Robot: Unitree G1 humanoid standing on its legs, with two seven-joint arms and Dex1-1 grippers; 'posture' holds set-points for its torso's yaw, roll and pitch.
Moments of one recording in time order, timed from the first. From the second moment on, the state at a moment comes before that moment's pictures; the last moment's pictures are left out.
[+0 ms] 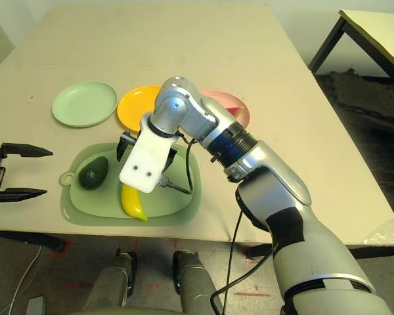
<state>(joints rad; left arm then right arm) -0.30 1.06 0.21 0.17 -0.59 0.11 -1.61 -1.20 -0.38 0.73 0.41 -0.24 -0.58 1.57</state>
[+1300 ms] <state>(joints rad) -0.30 1.08 0.18 0.19 -0.60 0.08 -1.61 -1.23 -0.38 0.74 0.61 -0.33 -0.63 1.57</state>
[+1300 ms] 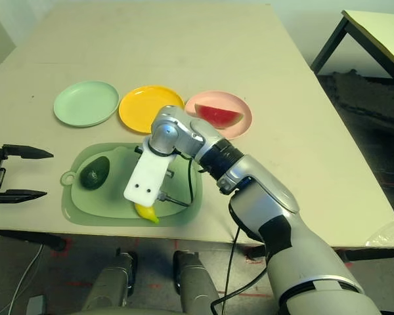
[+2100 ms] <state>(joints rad) -0.24 1.08 0.22 0.16 -0.59 0.09 -1.61 -1.51 -0.24 0.68 1.38 -0.72 -0.30 0.51</state>
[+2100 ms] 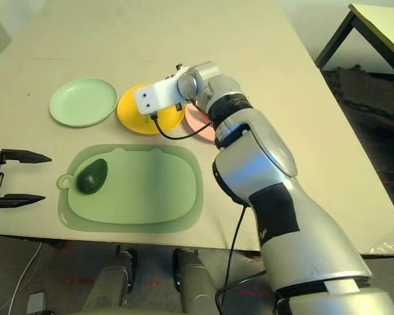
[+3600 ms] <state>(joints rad) -0.90 1.13 -0.36 0.58 -0.46 -0.67 -1.60 -0.44 -0.55 -0.06 -0.06 0.40 0.44 1.38</state>
